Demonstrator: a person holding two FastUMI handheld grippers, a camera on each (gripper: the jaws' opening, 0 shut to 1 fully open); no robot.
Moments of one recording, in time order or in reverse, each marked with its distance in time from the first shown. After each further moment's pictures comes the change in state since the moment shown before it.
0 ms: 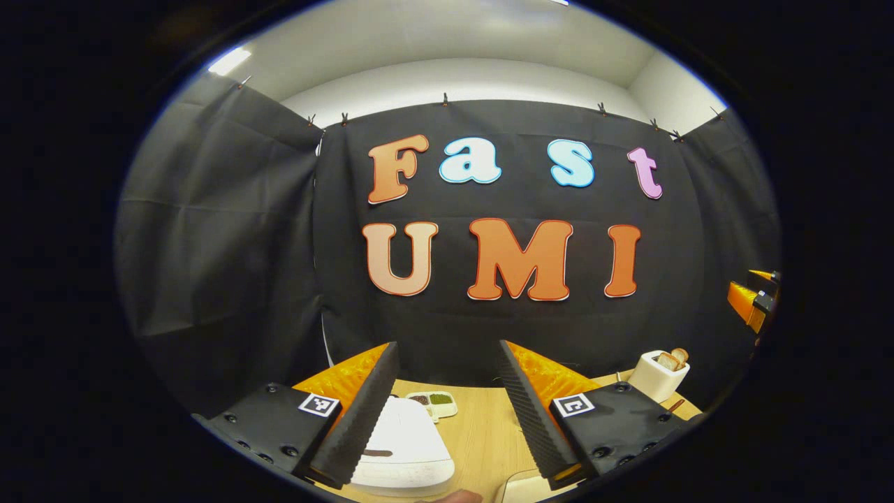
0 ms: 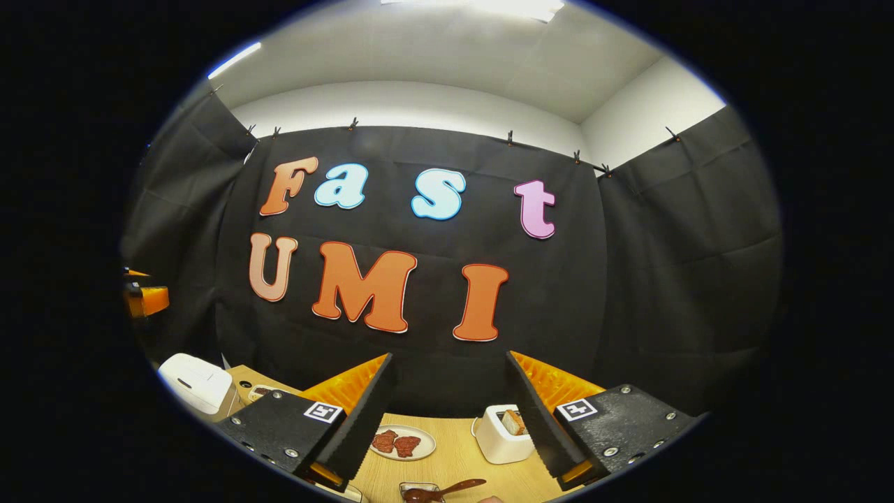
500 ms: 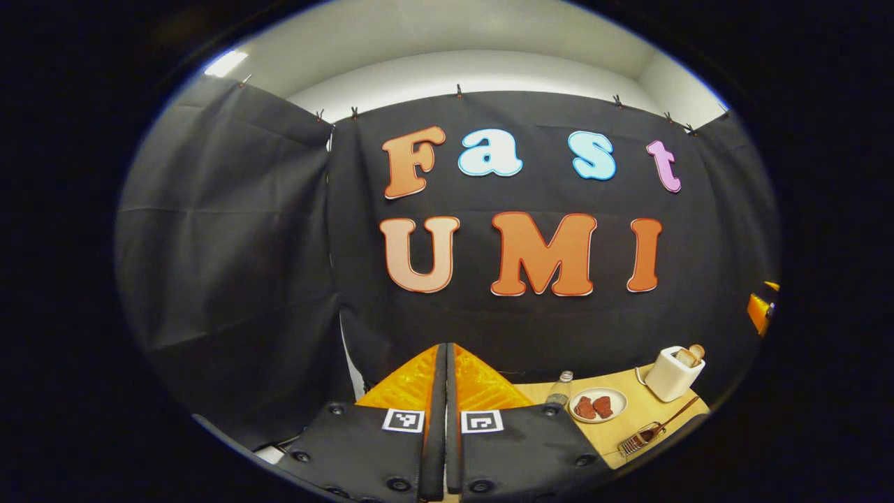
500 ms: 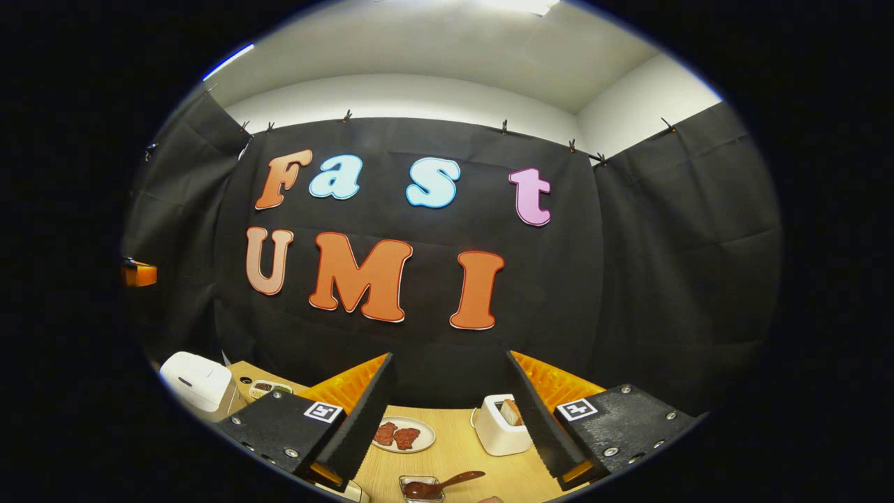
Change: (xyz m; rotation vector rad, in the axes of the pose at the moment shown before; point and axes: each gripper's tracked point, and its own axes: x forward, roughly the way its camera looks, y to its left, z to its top) left arm 0.027 0.042 -0.004 -0.013 0.112 0.077; right arm -0.005 -0.012 -0.015 0.012 0.047 -0.021
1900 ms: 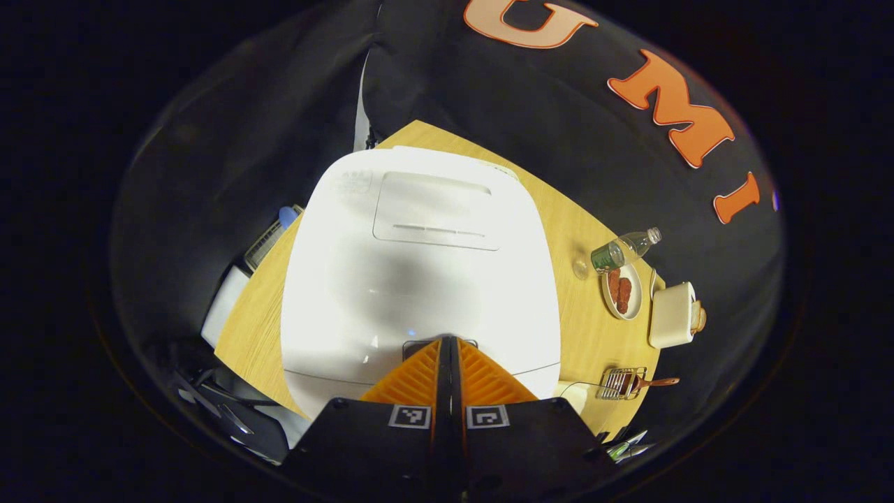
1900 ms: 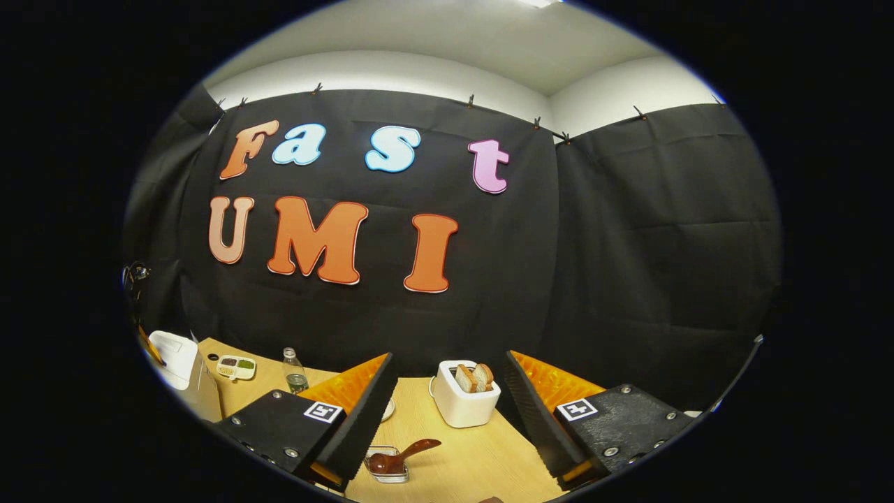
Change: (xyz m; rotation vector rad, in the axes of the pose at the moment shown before) left arm 0.043 0.053 -0.277 -0.347 1.040 -0.007; right arm -0.029 -0.047 -0.055 -0.028 0.141 -0.155
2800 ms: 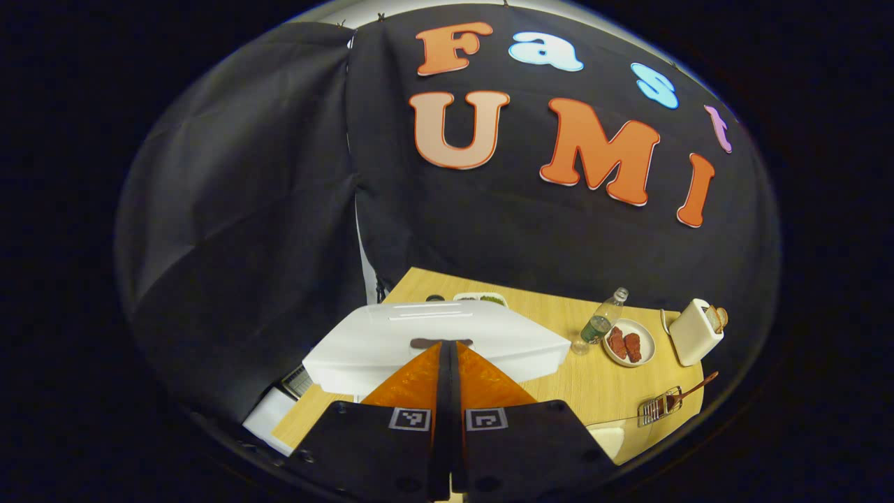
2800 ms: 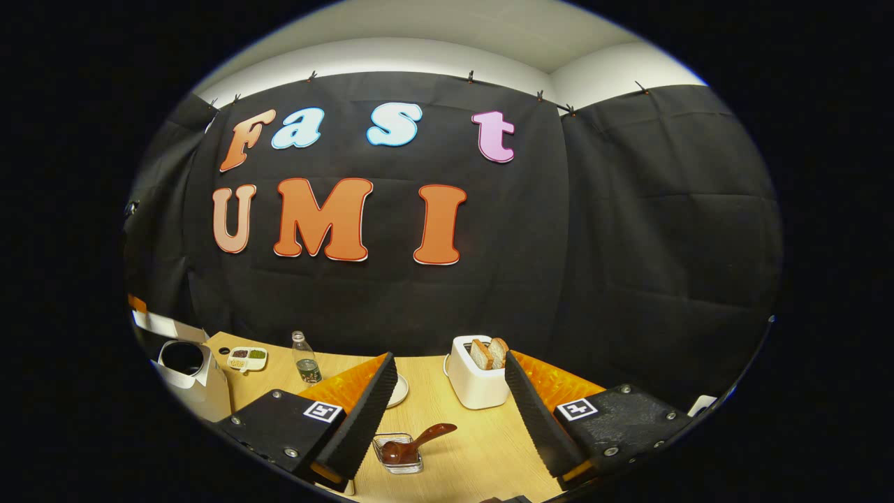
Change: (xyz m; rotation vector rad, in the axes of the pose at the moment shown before) left arm -0.131 -0.040 0.076 0.270 -0.692 0.080; right arm 0.013 0.010 -0.044 0.052 0.113 0.047
